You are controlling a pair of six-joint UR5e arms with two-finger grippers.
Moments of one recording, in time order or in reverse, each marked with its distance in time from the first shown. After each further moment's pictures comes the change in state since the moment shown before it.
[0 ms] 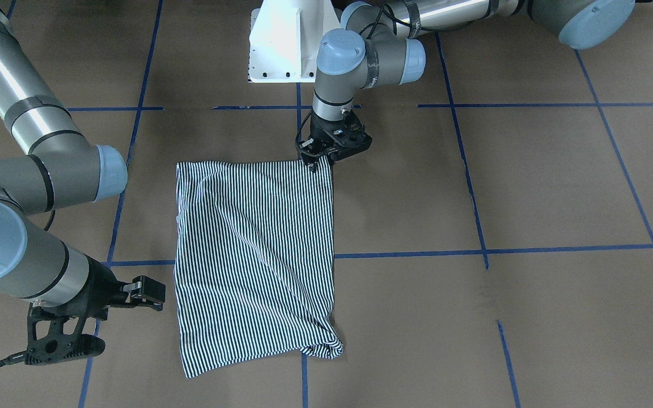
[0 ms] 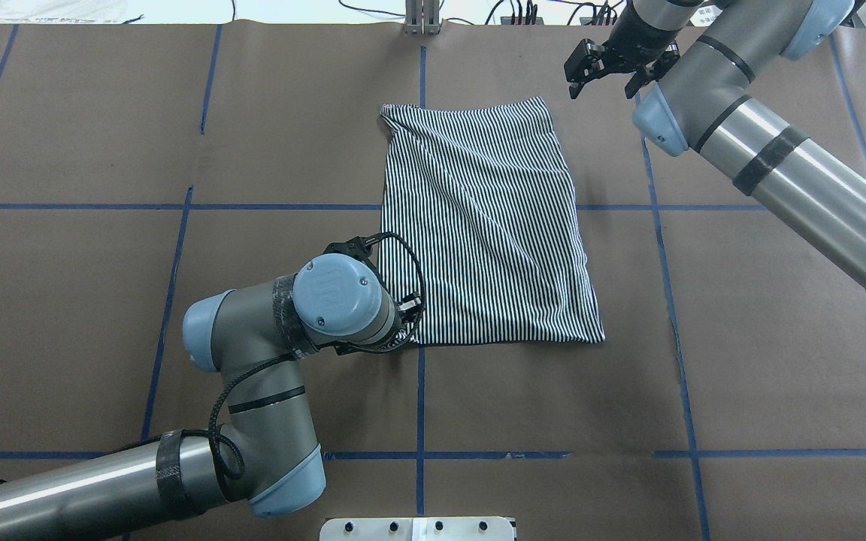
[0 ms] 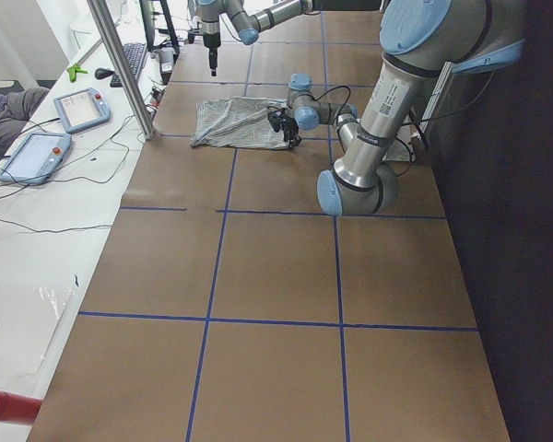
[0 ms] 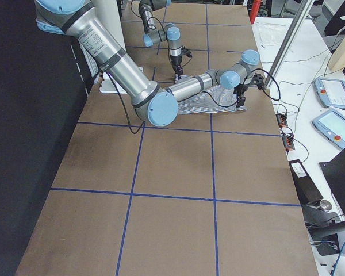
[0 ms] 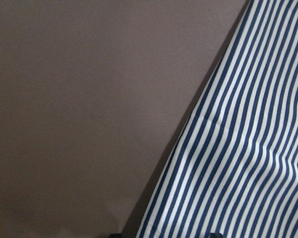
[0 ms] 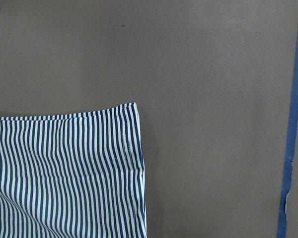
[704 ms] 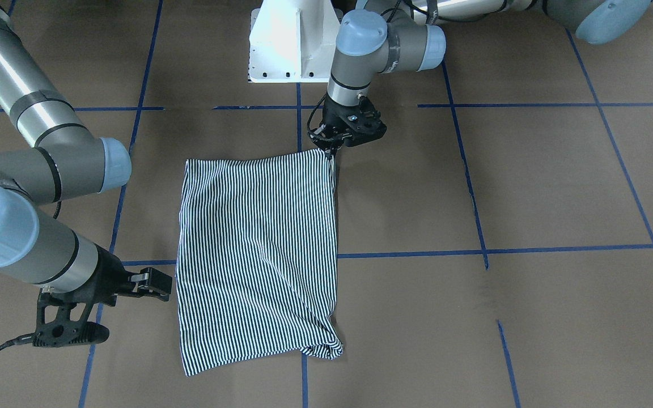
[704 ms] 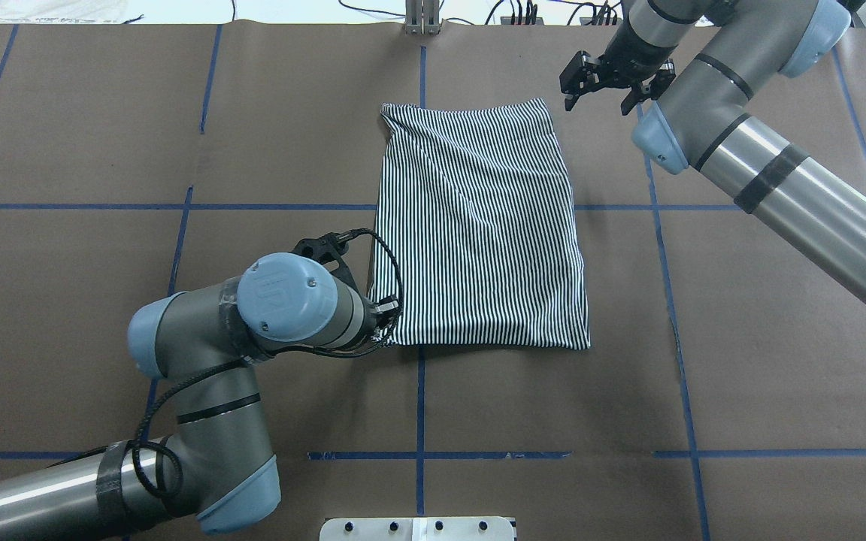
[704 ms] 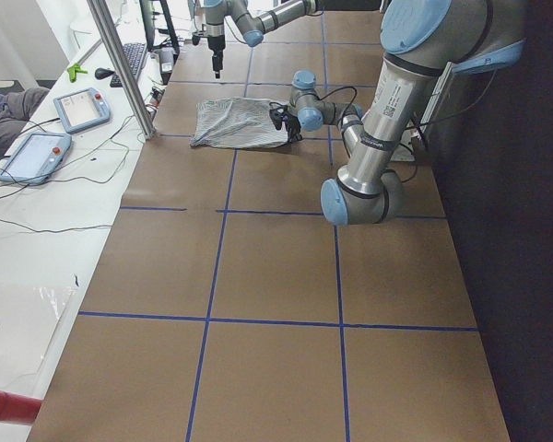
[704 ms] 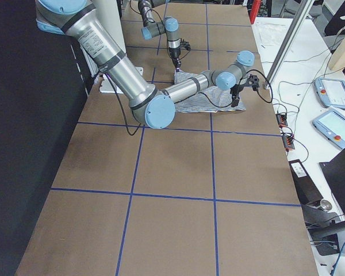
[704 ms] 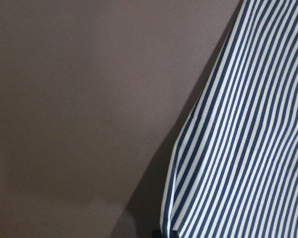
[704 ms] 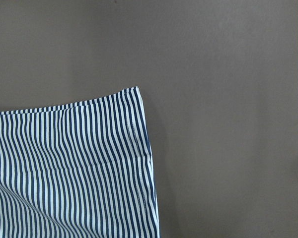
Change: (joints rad) left arm -0.012 0.127 -0.199 -0.001 -0.011 0.059; right arm -0.051 -0.063 0.102 0.002 0.001 0.192
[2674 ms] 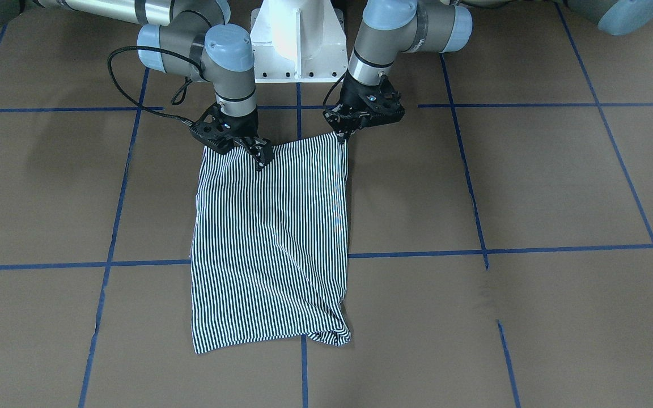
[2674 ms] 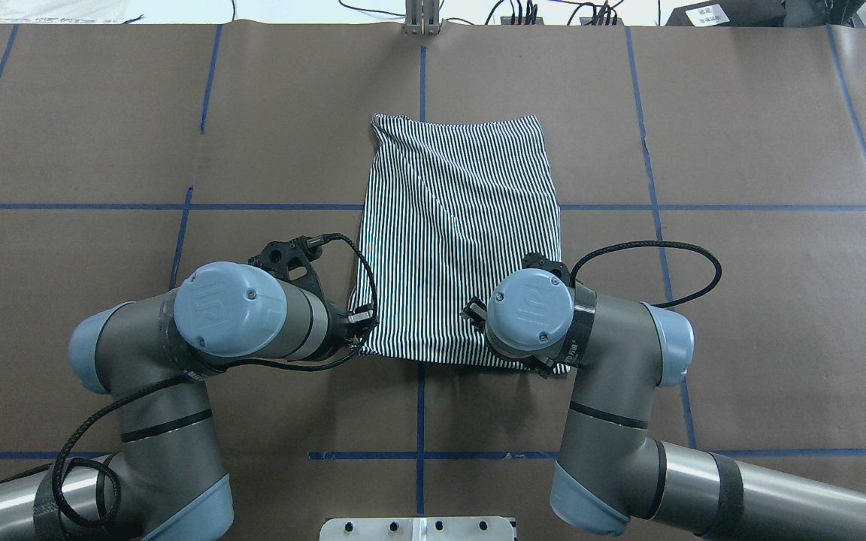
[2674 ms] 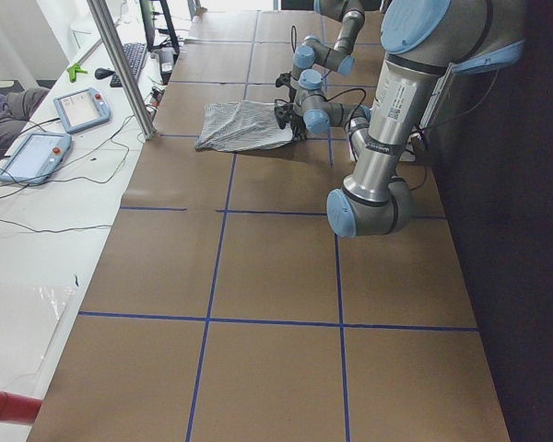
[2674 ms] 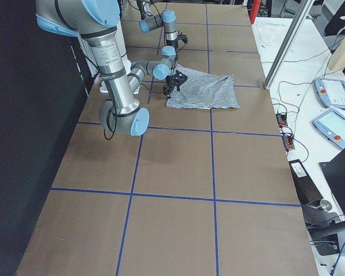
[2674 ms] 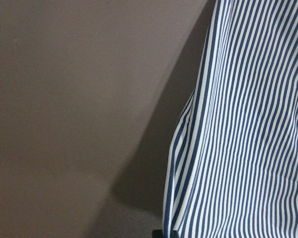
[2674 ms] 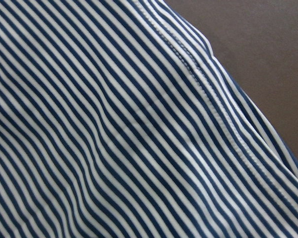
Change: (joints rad) left arm 0.003 0.059 -0.081 -0.008 -0.001 0.038; right arm -0.605 -0.187 0.460 -0.244 -0.562 1.068
